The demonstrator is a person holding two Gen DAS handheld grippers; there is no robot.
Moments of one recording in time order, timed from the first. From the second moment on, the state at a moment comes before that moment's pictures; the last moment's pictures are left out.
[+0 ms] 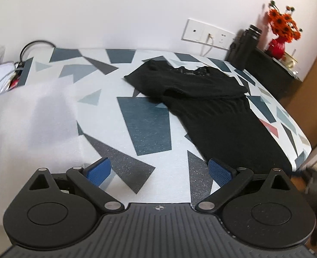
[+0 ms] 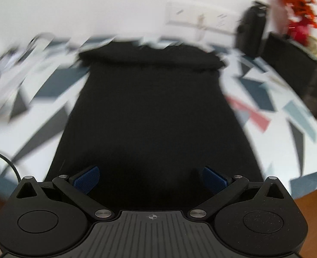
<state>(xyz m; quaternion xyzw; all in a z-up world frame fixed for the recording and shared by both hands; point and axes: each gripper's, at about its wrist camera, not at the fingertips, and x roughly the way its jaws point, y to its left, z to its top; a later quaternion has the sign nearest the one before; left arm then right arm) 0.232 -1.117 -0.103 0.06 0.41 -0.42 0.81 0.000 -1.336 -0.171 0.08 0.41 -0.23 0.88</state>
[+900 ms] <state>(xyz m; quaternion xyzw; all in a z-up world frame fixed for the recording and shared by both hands) 0.165 -1.227 -0.155 0.05 0.55 -0.47 0.69 -0.073 -1.483 -0.147 0.19 0.39 -0.11 0.90</state>
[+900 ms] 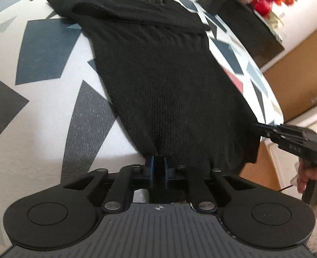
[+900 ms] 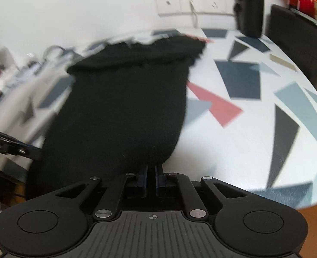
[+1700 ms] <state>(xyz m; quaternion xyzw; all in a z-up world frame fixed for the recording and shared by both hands) 0.243 -1.272 -0.152 0.00 0.49 -0.35 0.80 0.043 -1.610 -0.158 0.23 0.35 -0.06 0.91</state>
